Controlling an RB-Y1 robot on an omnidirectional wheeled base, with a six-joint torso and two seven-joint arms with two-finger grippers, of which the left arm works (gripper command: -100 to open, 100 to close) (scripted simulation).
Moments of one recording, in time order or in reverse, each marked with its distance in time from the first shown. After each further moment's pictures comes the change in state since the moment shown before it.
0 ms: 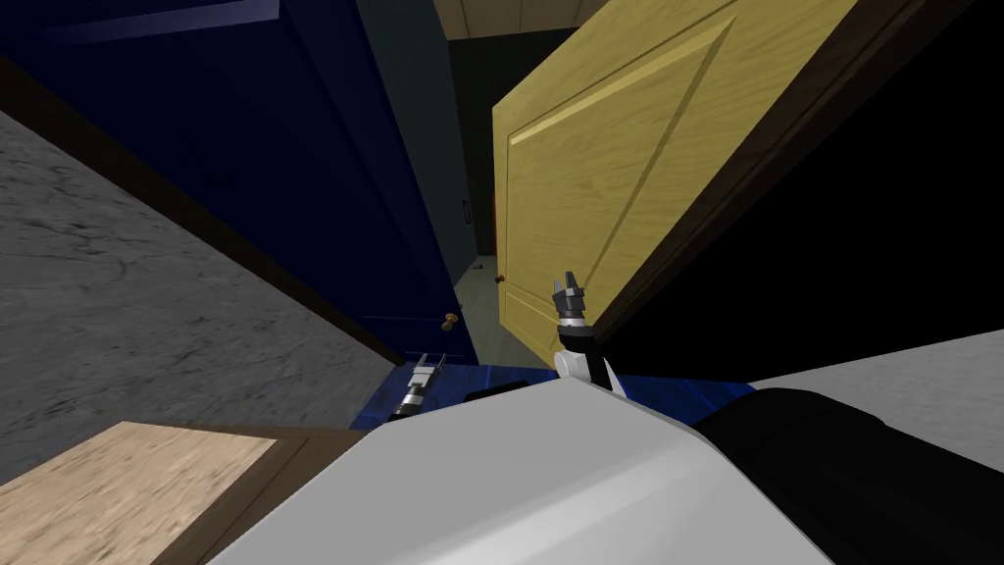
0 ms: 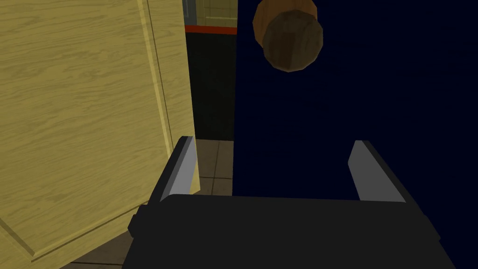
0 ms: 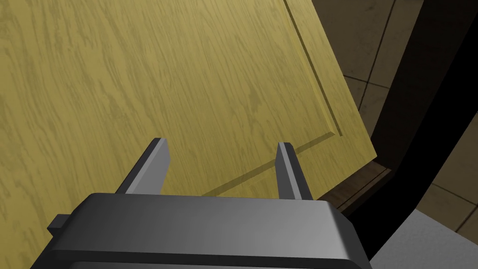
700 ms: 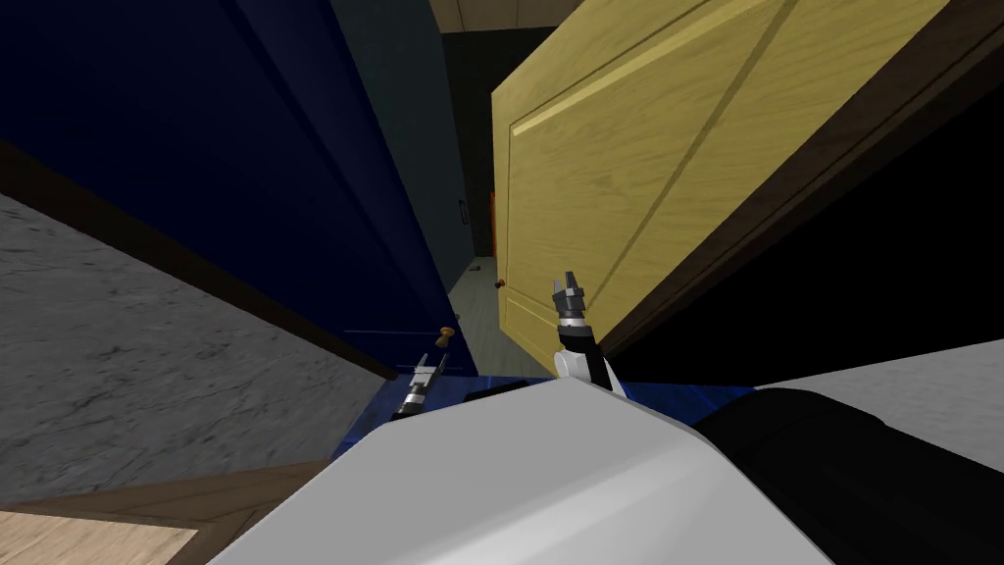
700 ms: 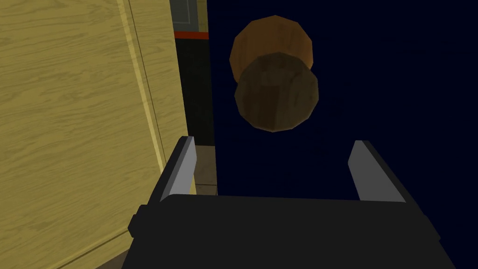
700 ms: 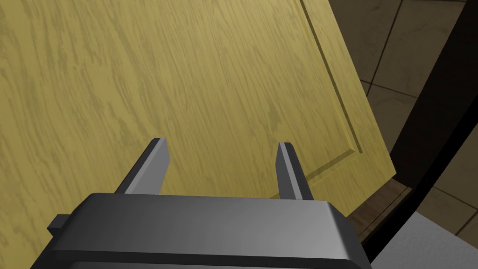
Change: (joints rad) arm -0.023 -0.016 0.005 0.044 0.001 -0.003 -0.034
